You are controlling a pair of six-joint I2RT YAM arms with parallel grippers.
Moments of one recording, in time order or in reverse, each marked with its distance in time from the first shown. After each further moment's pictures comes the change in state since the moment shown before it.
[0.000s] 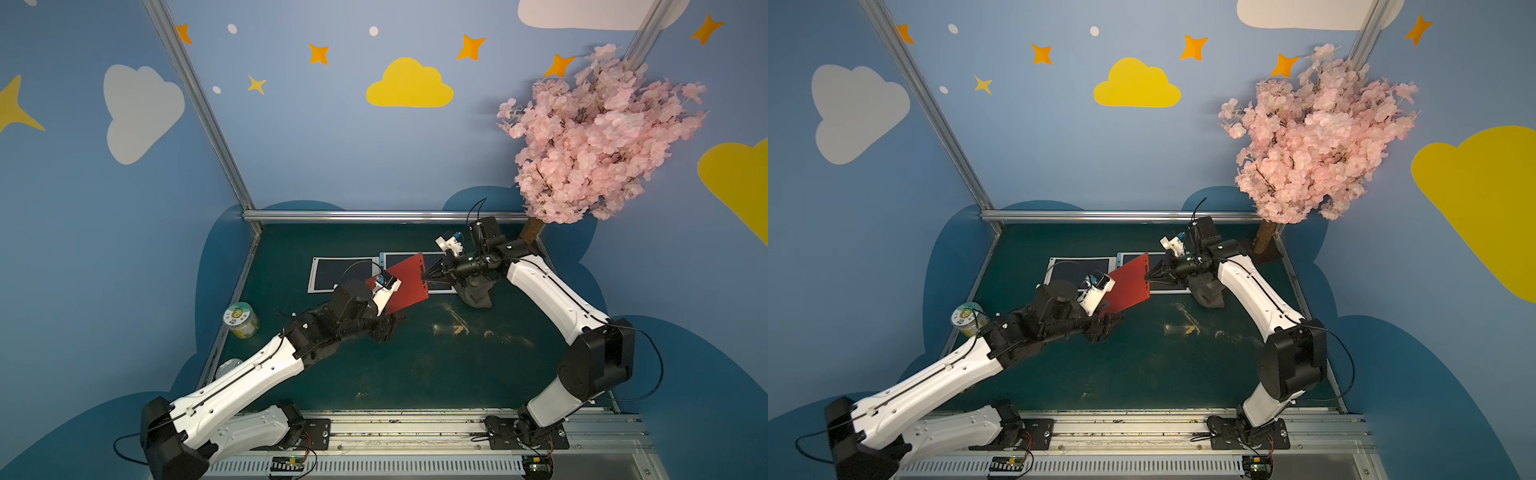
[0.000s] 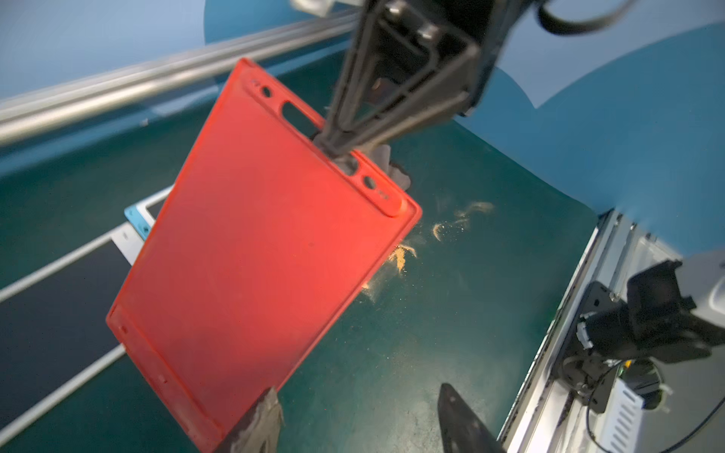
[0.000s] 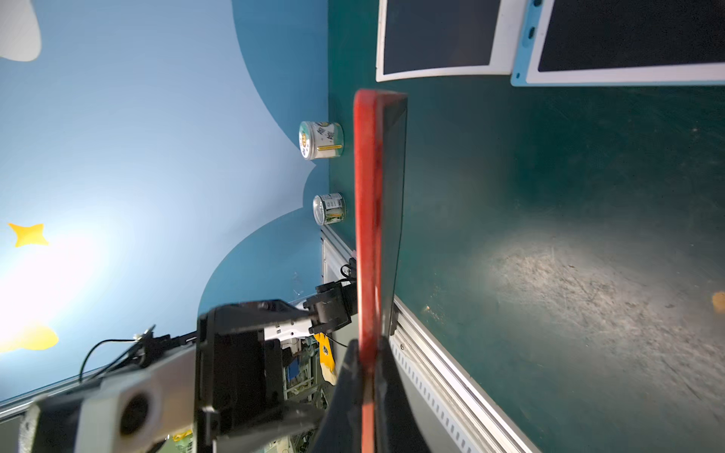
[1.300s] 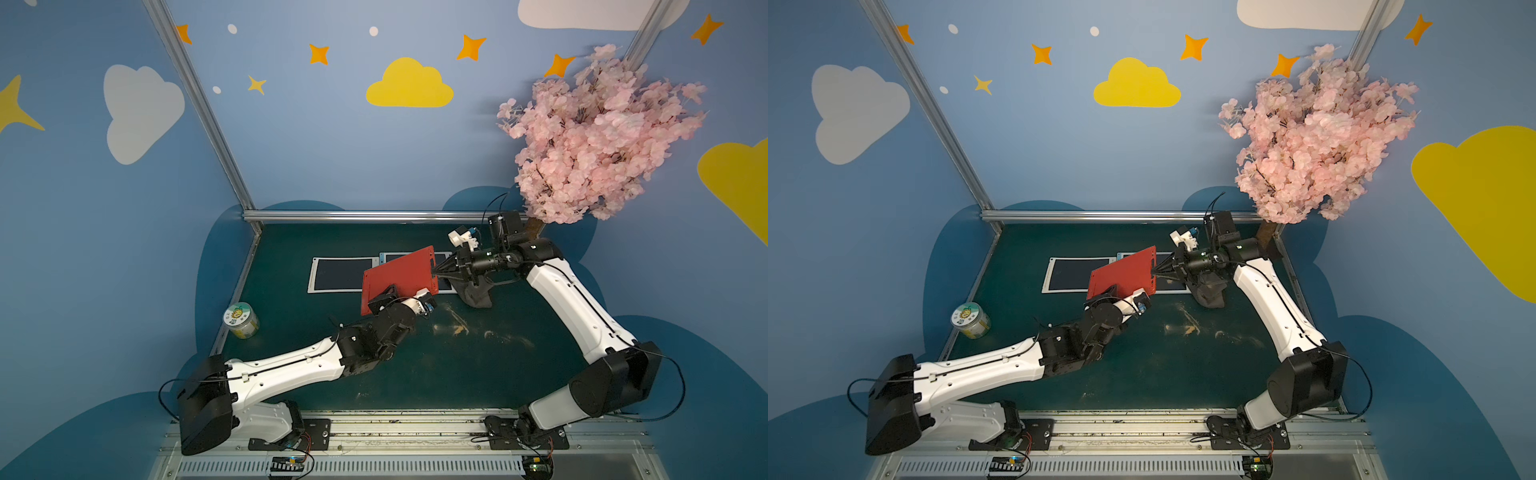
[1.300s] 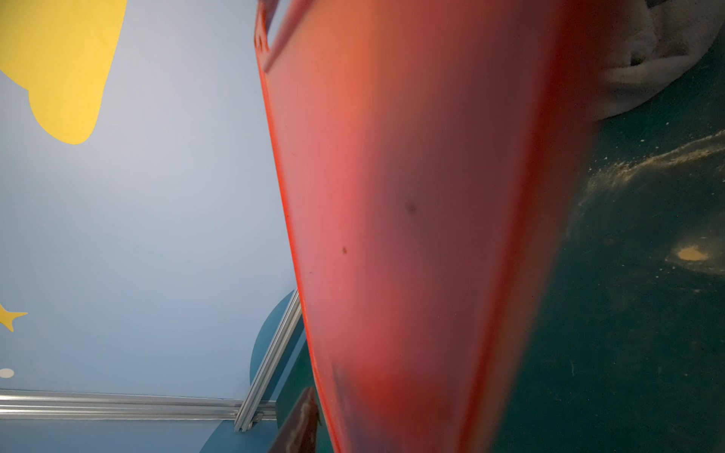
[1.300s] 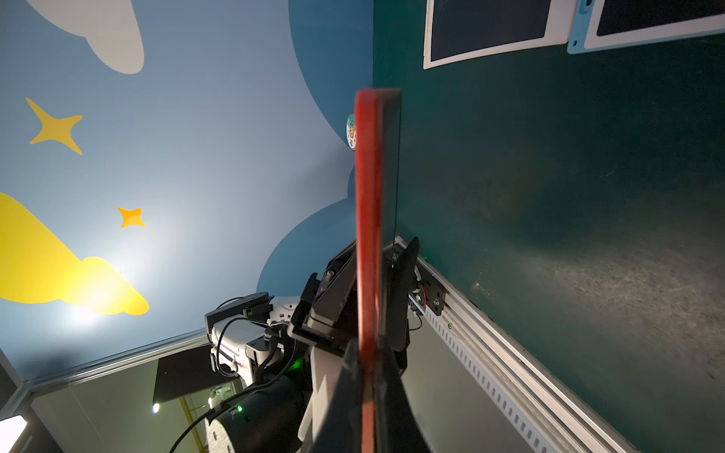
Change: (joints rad) left arm -0.203 0.261 -0.042 0.366 -0.836 0.690; right arm -0.056 -0.097 0.012 -0.076 -0.116 0.076
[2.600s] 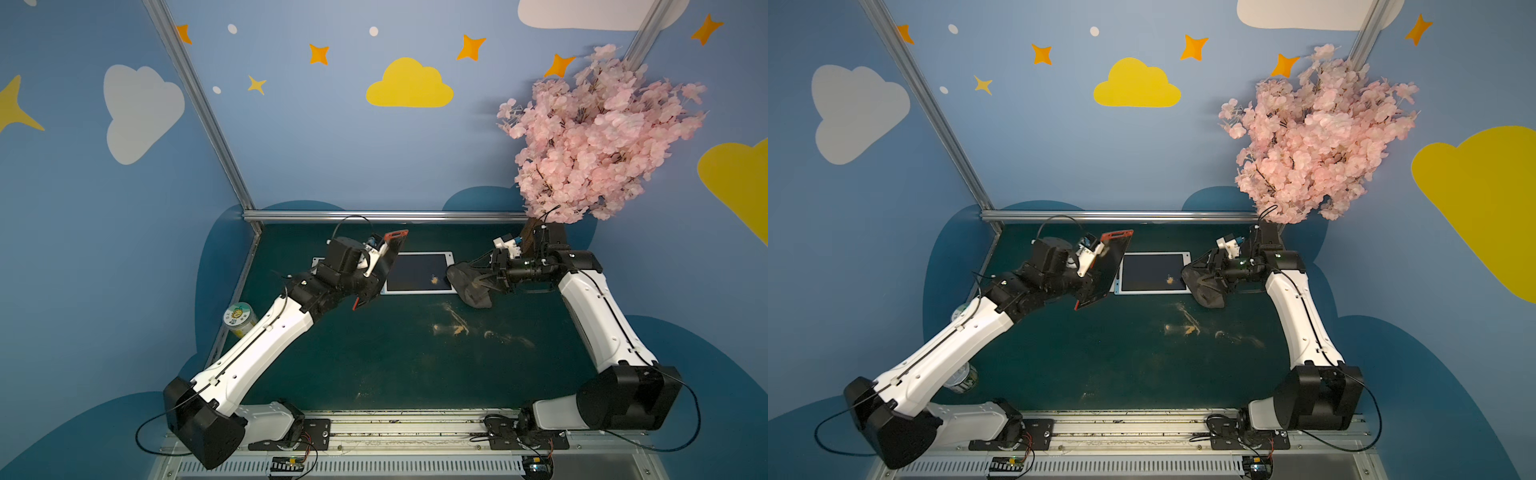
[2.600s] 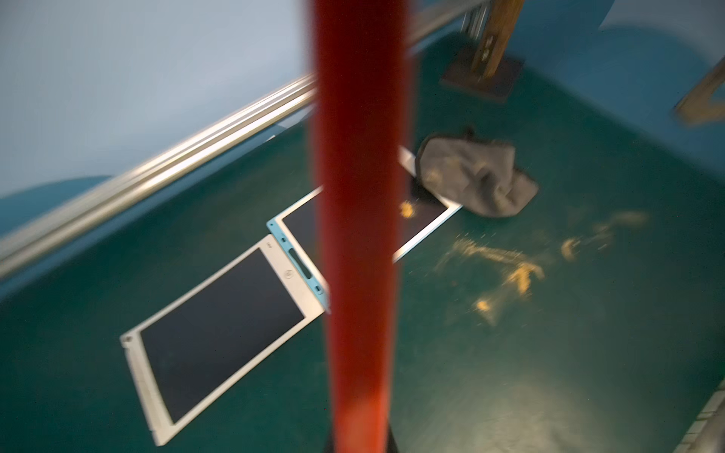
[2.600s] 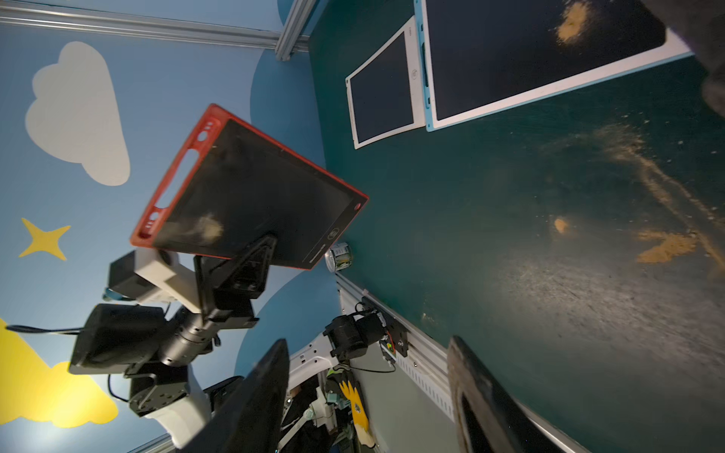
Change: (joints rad) left arm 0.567 -0.025 0.377 -0.573 1.026 -0.644; right arm -0.298 -0.109 -0.139 -0.114 0.105 -0.153
